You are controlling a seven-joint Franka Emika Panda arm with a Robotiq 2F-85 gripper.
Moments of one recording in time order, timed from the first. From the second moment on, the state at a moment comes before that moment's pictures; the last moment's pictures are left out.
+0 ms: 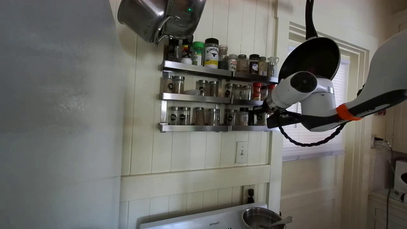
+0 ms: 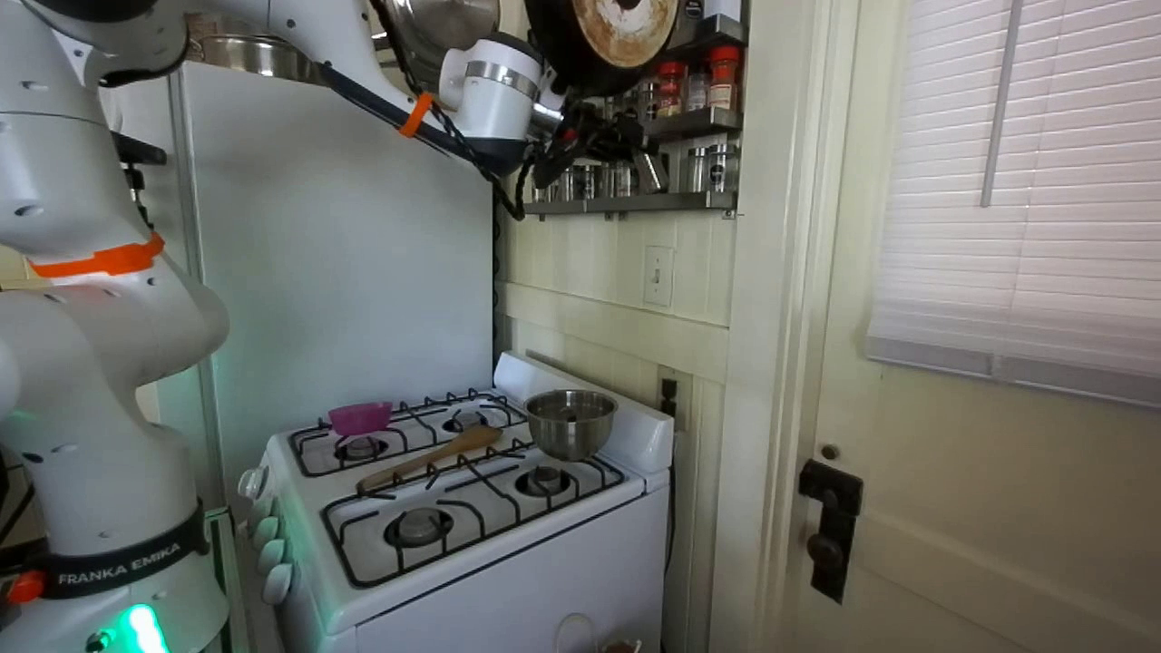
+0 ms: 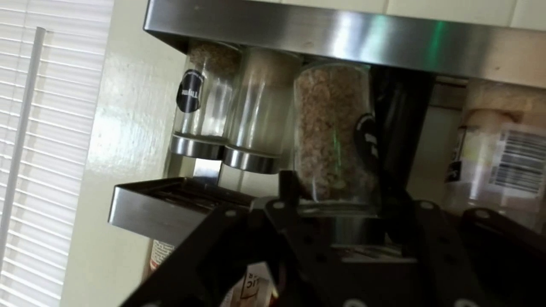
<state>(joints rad) -0.68 -0.19 0.55 -1.97 -1.41 2.96 1.31</state>
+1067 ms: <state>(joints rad) -0.66 -0.36 0.60 -2.13 -1.66 2.78 1.57</state>
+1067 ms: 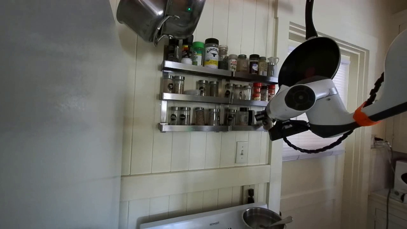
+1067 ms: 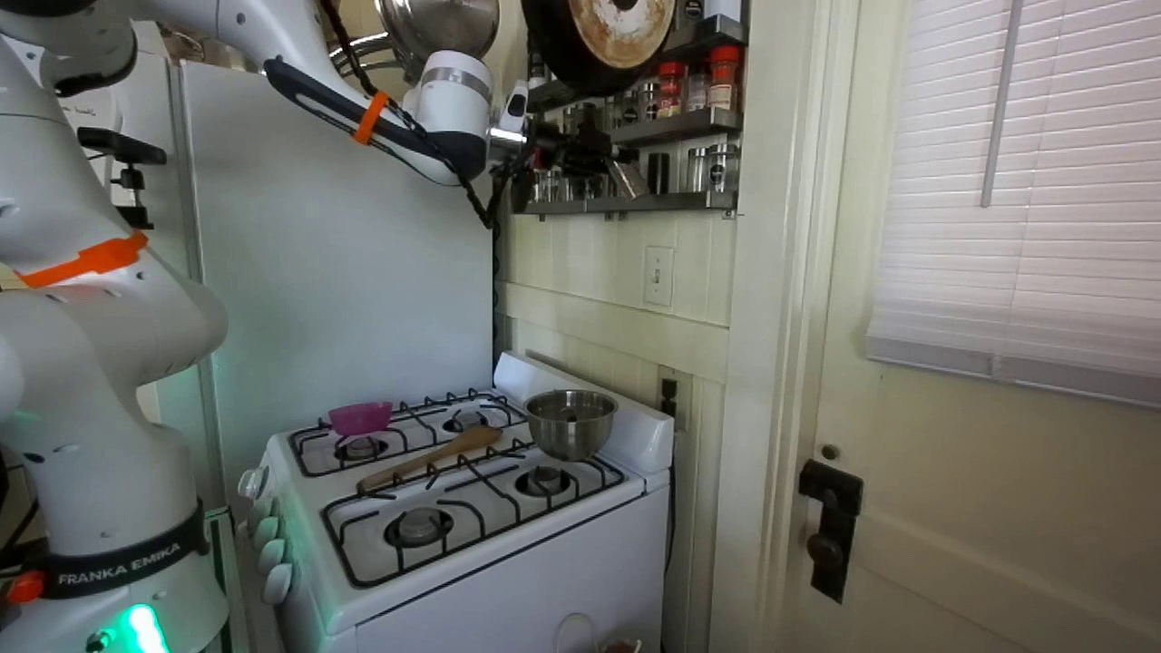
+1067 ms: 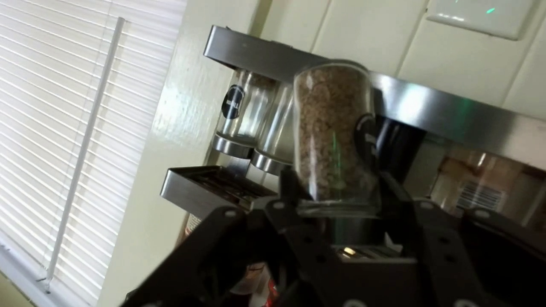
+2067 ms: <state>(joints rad) -0.49 -0.32 0.36 -2.45 -1.29 3.19 1.30</state>
